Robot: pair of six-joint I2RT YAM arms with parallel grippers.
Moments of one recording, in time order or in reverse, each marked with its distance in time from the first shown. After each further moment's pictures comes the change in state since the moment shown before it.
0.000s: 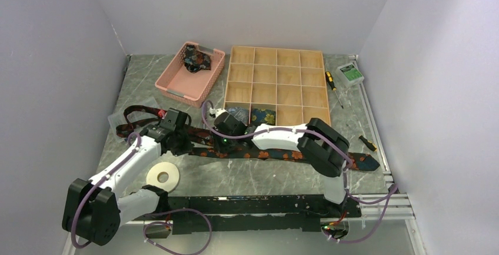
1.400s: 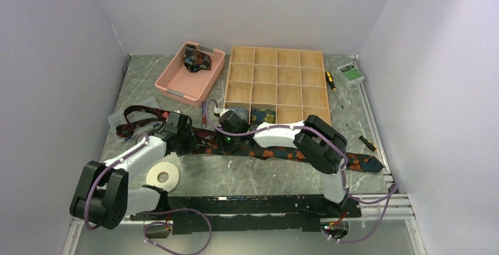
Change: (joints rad) left arm 0.038 0.113 -0.130 0.308 0.049 0.052; right arm -0.045 0.050 -0.021 0.035 -0.053 0.000
